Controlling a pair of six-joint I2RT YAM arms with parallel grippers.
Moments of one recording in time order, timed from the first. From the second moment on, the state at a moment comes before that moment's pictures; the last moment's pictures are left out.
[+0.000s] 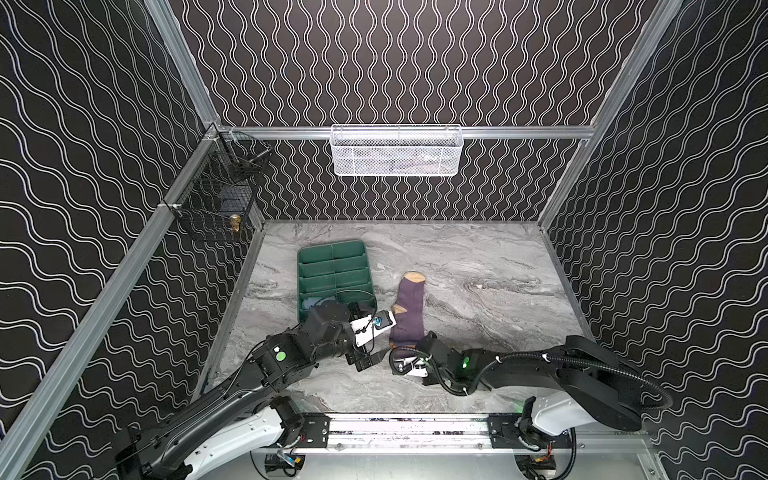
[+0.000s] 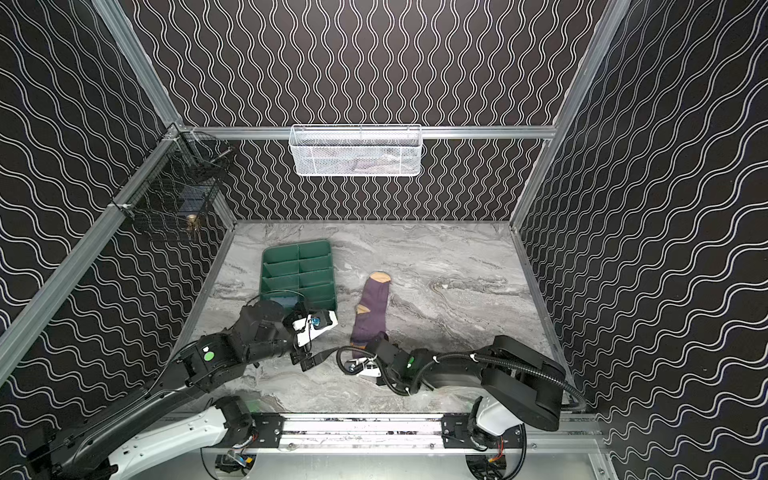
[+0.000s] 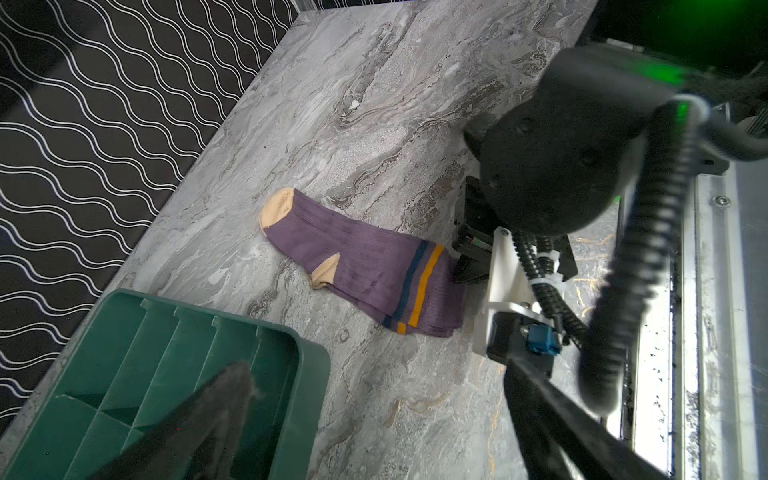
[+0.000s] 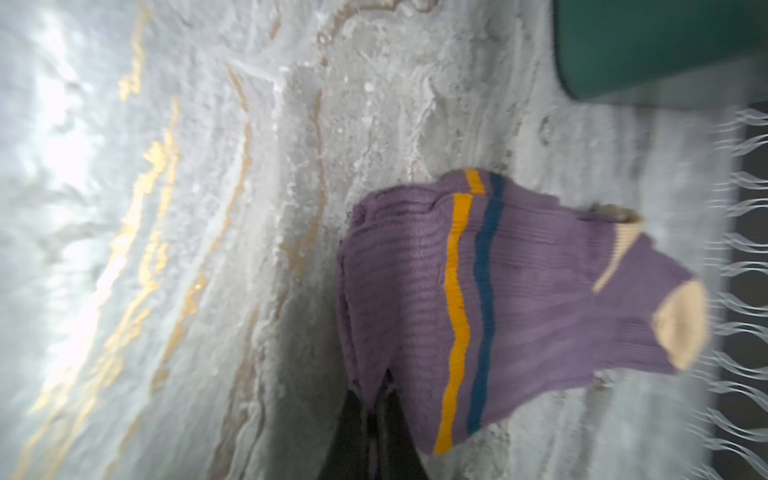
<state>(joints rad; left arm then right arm) -0.87 0.81 0.82 -0.58 0.06 0.41 1.07 1.50 0.61 -0.12 0.14 -0.67</state>
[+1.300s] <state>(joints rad) -1.30 1.25 0.52 -0.19 -0.40 0.84 0.73 1.82 0.98 -0.58 -0.56 -0.55</state>
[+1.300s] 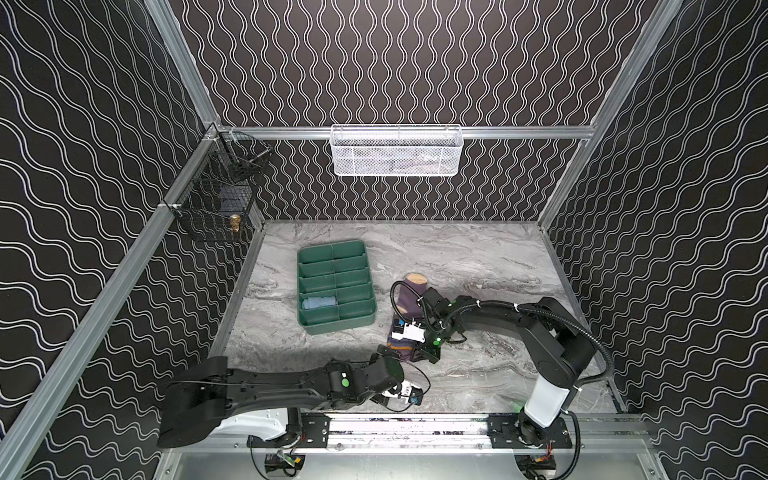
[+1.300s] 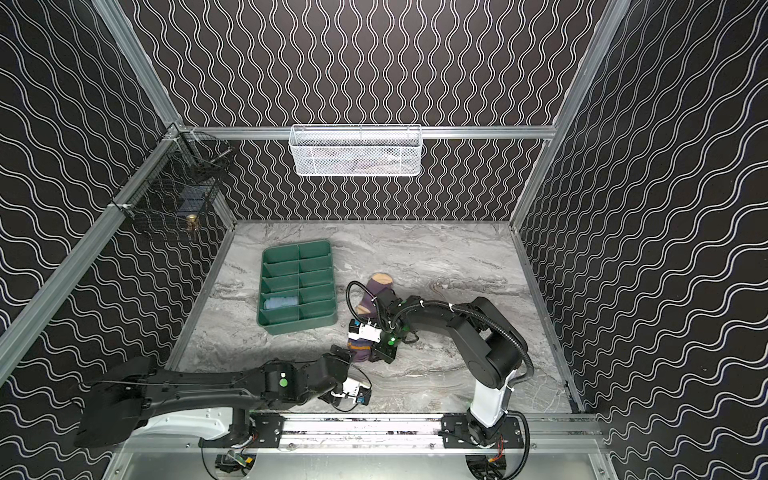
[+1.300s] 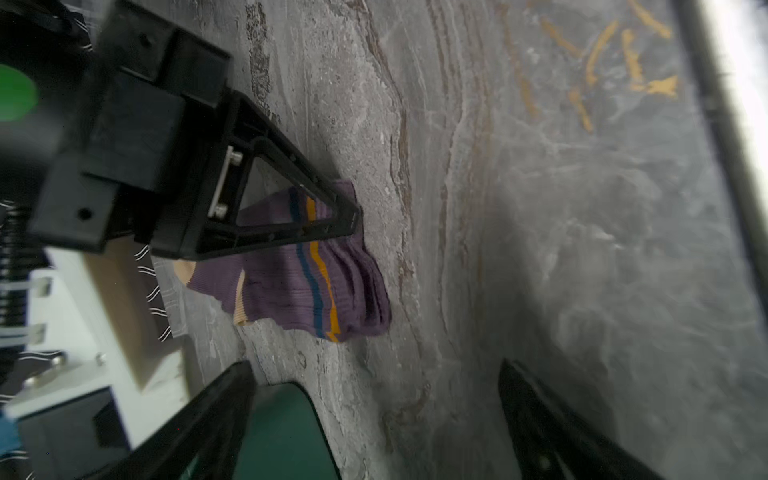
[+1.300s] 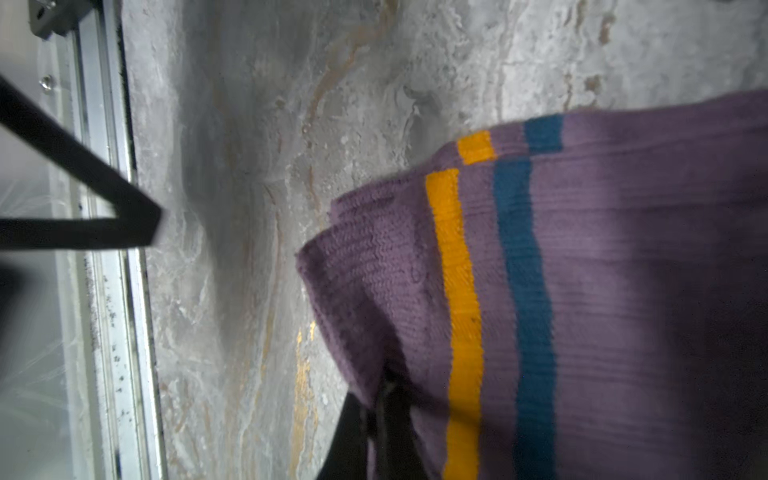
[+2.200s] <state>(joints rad) -1.18 1.49 0.50 0.19 -0.44 0.75 0.71 1.82 0.98 -0.58 -0.60 -0.58</state>
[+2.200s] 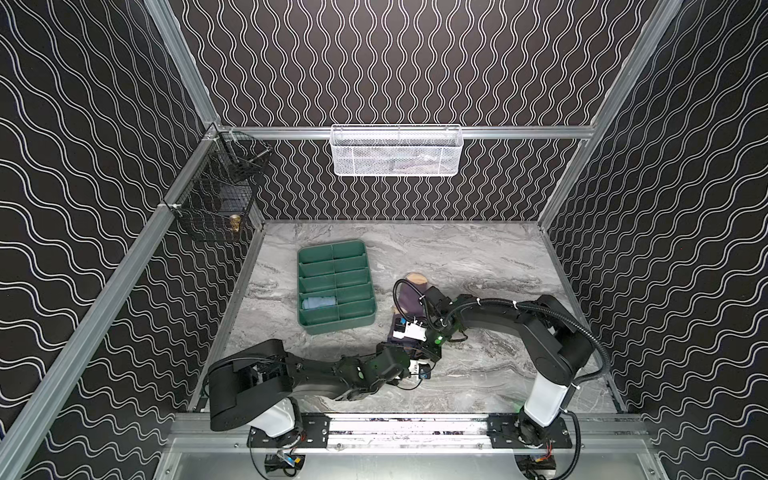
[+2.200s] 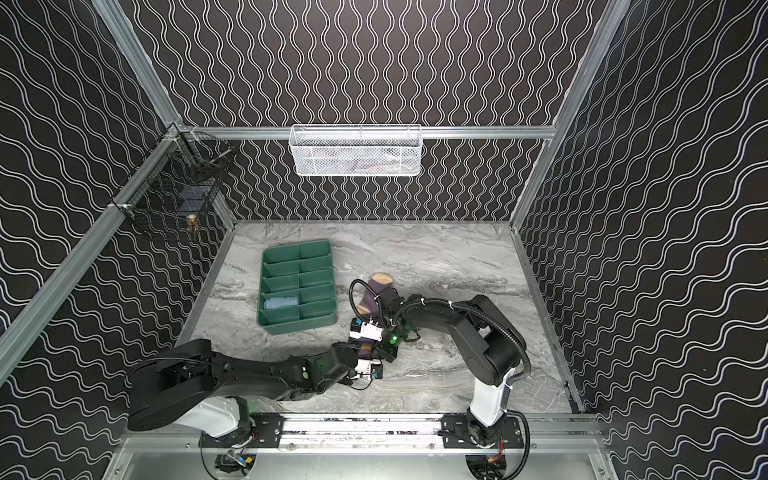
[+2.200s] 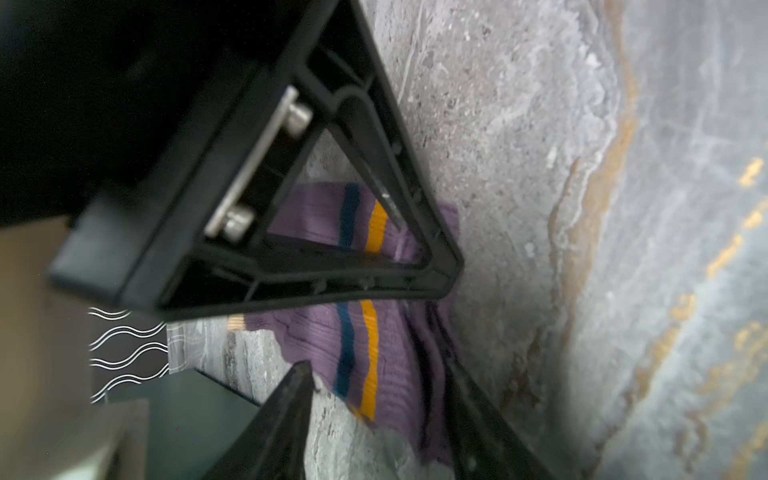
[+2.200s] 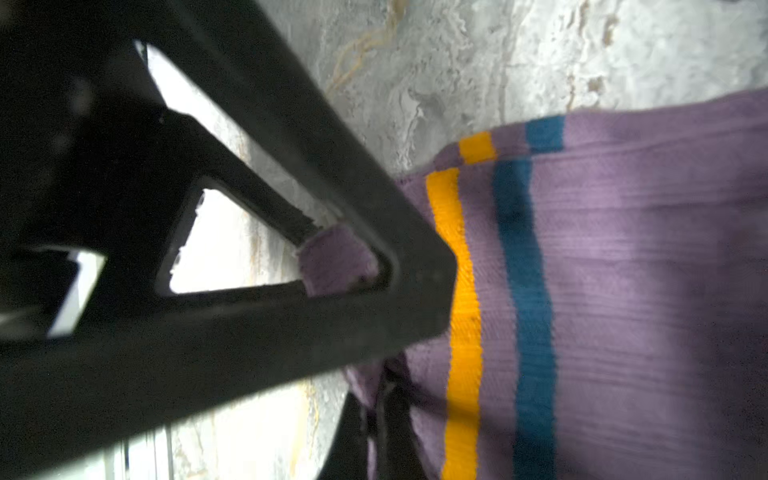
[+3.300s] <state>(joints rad) -1.15 1.49 0.51 0.16 -0.39 0.75 0.70 1.77 0.96 -0.62 -0.55 -0.57</state>
